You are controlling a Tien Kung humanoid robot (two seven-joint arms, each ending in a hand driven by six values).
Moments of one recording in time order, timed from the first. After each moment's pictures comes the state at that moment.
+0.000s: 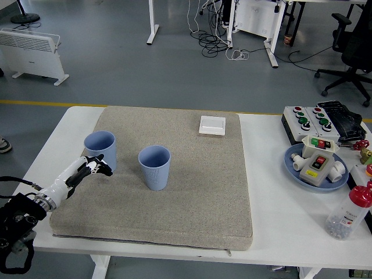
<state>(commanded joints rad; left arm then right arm) -0.64 0.39 -0.70 -0.59 0.88 -0.18 -0.53 0.05 -0.11 1.11 0.18 -0.52 -0.11 -0.23</state>
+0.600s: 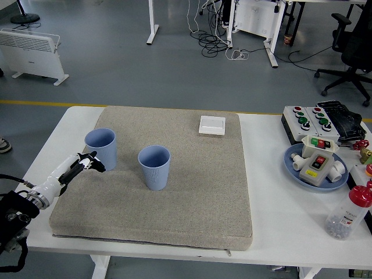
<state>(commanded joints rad) -0.56 0.45 -0.86 -0.71 1.01 -0.14 -0.47 0.05 -0.11 1.12 0.18 -0.52 -0.11 -0.22</state>
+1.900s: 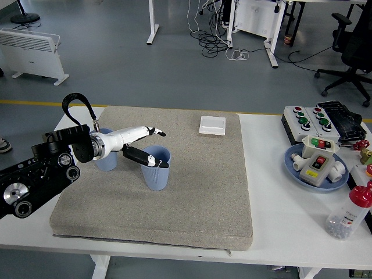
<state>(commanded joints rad) -0.96 0.44 -0.65 -1.10 1.50 -0.36 0.17 0.05 -0.12 1.12 0.18 -0.48 -0.12 -0.22</state>
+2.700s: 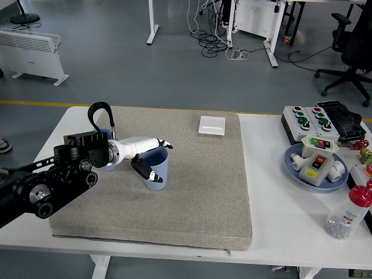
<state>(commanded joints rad) -1.01 0.38 -0.54 -0.99 1.58 -0.35 0.12 0.05 -0.12 1.12 0.18 -0.49 -0.12 -0.22</state>
